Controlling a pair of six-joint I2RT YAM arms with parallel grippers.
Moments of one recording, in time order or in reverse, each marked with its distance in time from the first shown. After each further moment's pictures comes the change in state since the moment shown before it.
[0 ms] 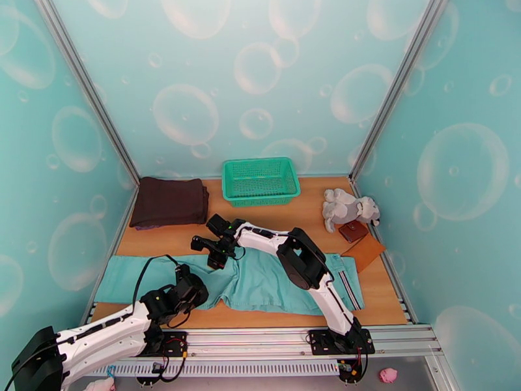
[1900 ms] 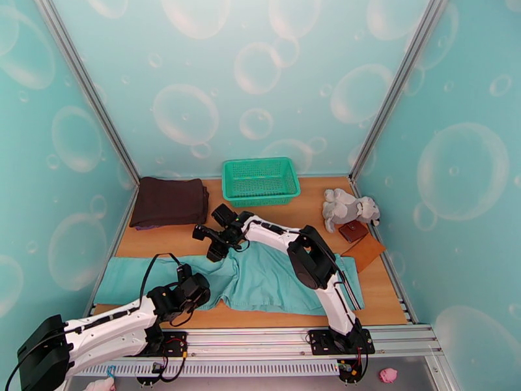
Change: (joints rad) left arm -0.052 0.105 0.064 -0.048 -0.035 -0.071; right arm -0.042 -0.075 -0.012 0.024 -0.077 -0.020
